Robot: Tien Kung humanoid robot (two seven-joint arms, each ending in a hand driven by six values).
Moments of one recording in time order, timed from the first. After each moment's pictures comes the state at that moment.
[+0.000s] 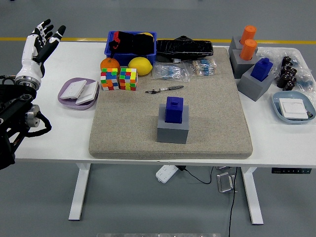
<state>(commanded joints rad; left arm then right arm) -0.73 0.35 -0.84 -0.78 0.66 0.33 -0.33 0.00 -0.43 1.35 0.39 -1.35 0.17 -0.24</state>
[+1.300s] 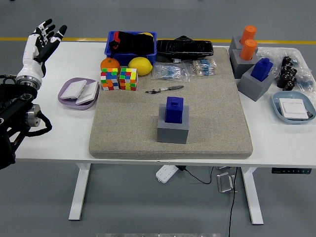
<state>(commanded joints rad) -0.74 0.35 -0.84 -0.79 0.66 0.33 -0.32 0.00 -0.43 1.36 0.39 -1.35 0.17 -0.24</state>
